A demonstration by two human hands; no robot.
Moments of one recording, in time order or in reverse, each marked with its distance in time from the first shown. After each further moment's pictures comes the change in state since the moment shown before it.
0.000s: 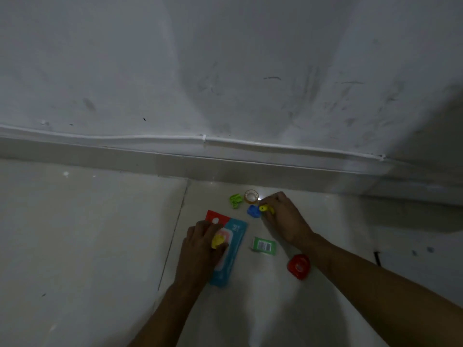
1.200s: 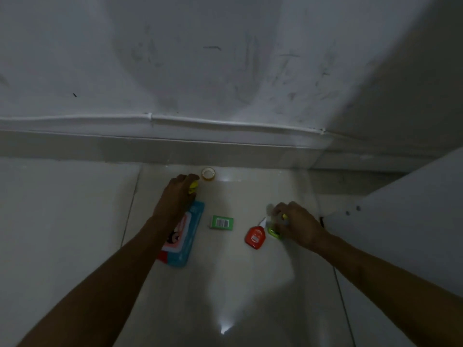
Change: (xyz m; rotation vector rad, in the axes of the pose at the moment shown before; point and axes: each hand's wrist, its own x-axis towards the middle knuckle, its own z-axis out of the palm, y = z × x) left_hand 0.086 0.032 0.009 -0.079 -0.100 0.174; right_hand -0.103 0.057 -0.067 -0.163 -0.170 0.361
